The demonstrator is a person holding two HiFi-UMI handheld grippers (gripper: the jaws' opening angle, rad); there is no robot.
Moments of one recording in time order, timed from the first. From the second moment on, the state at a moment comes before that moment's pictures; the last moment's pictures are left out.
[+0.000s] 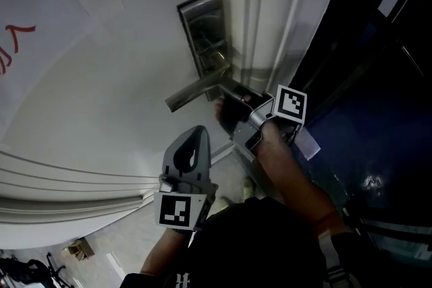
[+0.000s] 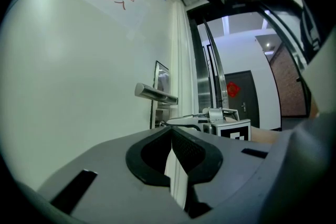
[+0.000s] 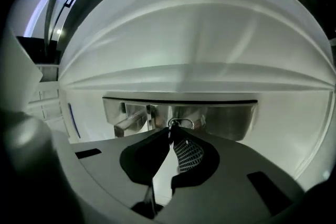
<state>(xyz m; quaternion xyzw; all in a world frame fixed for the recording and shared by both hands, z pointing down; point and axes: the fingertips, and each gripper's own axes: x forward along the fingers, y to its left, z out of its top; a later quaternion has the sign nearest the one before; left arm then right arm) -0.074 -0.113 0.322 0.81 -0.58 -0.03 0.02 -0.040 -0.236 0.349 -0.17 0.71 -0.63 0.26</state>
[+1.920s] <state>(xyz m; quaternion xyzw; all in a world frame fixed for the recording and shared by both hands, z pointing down) -0.045 -0.124 0.312 0.83 -0.55 -0.04 0.03 -0.013 -0.159 0.325 -0.33 0.94 -0.08 0.04</state>
